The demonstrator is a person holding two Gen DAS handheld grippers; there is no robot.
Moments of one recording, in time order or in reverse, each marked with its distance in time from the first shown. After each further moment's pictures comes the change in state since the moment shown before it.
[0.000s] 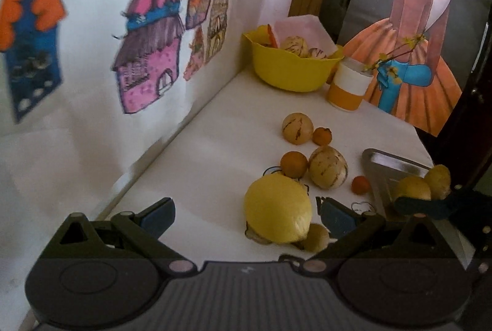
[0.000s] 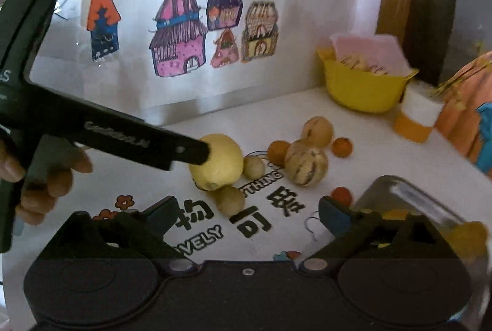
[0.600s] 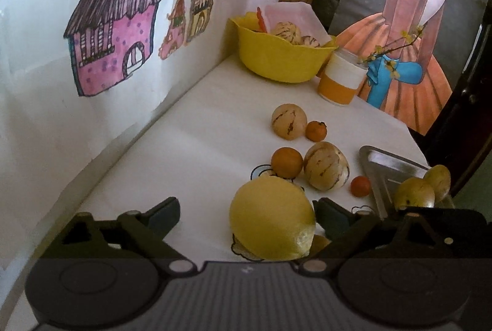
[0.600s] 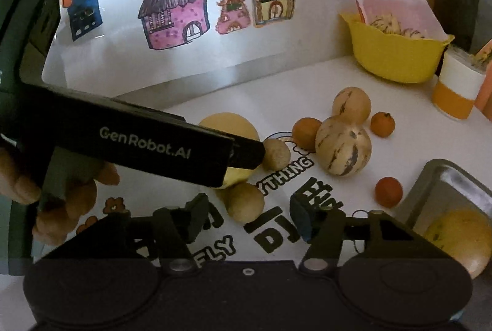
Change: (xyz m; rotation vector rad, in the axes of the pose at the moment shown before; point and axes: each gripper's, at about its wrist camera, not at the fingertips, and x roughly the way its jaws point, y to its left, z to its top) left arm 0.038 0.008 -0.001 -0.015 0.022 -0.090; right arm 0.051 -0.001 0.003 0.046 0.083 0.078
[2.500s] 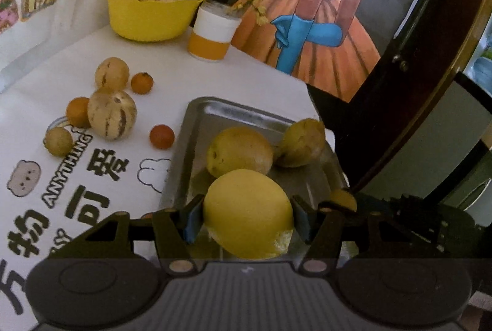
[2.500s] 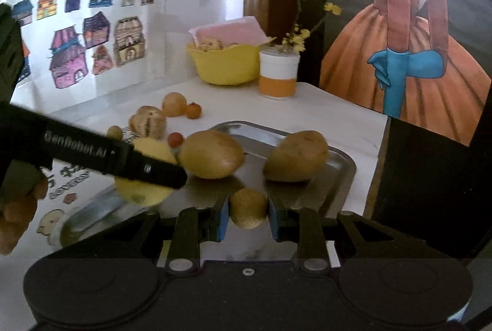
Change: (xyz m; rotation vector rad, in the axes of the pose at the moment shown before) left arm 0.010 -0.167 -0.038 0.036 0.104 -0.215; right arm -0.148 -0.120 -0.106 0.171 -0.167 -0.318
